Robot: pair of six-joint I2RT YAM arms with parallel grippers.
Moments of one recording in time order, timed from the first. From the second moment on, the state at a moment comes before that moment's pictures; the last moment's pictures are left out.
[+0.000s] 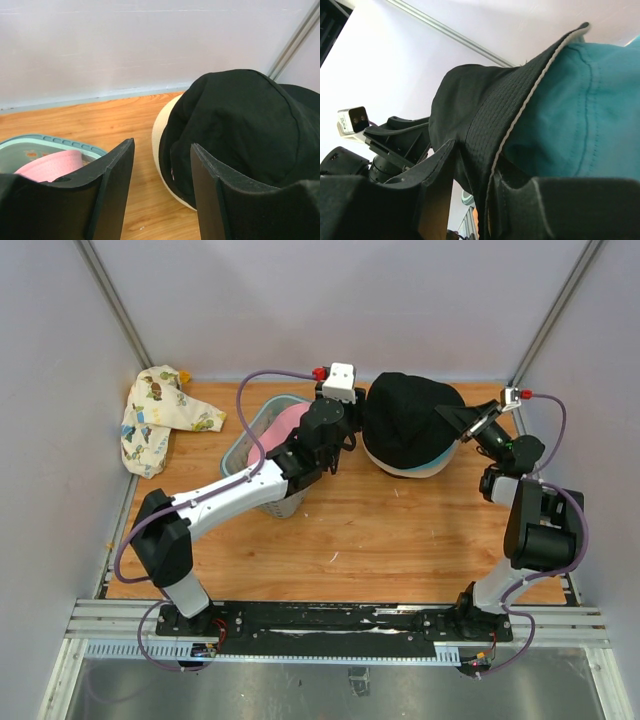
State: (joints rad) left arm -0.88 1.66 1.39 0.26 -0.61 -0.12; right arm -0.23 1.67 0.76 1.41 -0.93 1.53
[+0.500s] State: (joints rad) left arm -0.84 1.76 1.51 0.19 -0.49 -0.17; right arm -0.29 1.67 0.72 1.42 -0.89 1.54
